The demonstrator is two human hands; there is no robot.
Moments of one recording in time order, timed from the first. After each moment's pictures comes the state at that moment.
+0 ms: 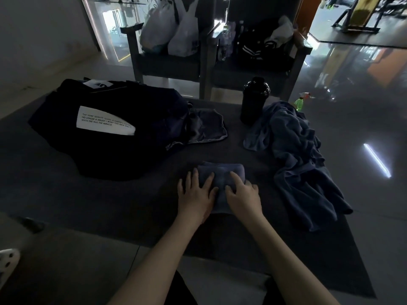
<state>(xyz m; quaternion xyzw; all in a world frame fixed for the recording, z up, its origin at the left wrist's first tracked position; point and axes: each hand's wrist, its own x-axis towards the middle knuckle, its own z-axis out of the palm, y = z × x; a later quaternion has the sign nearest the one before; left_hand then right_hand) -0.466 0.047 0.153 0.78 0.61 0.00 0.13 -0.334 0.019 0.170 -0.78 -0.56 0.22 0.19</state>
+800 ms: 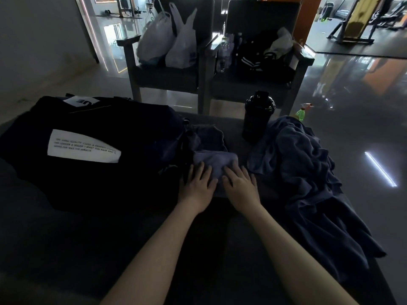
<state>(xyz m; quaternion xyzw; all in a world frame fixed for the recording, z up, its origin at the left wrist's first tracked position) -0.444 0.164 0.157 0.79 0.59 0.04 0.15 -0.306 0.138 0.152 -0.73 -0.64 0.16 0.16</state>
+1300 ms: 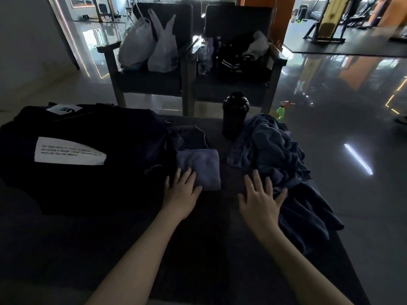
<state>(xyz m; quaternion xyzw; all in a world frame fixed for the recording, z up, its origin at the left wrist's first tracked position) -0.451 0.131 0.162 0.81 0.57 0.04 0.15 -0.269 0.039 0.173 -0.83 -0.55 0.02 0.09</state>
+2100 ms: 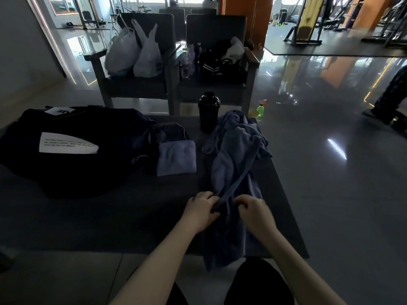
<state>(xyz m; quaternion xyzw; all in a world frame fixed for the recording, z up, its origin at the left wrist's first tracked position) -0.386 0.002 0.168 0.88 0.43 -0.01 0.19 -0.237 -0.087 0.194 -0.77 -0.55 0.17 0.27</state>
